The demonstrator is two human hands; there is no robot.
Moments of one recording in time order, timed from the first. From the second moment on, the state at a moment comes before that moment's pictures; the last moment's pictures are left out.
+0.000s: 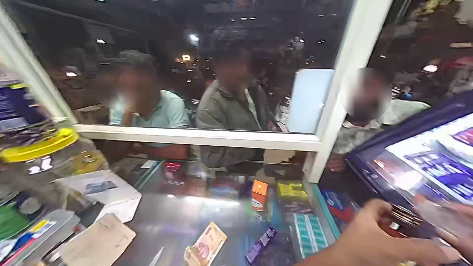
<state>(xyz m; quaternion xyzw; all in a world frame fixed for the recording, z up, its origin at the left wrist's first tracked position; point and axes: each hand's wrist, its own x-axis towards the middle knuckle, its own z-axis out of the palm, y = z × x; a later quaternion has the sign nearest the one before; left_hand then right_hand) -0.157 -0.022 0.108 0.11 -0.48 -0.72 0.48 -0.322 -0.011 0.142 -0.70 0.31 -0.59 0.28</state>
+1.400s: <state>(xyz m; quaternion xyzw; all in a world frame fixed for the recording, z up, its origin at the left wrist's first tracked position) -0.159 -0.027 0.078 -0.04 -0.46 -0.83 0.30 -0.348 -0.043 0.122 -0.86 0.14 -0.43 0.24</state>
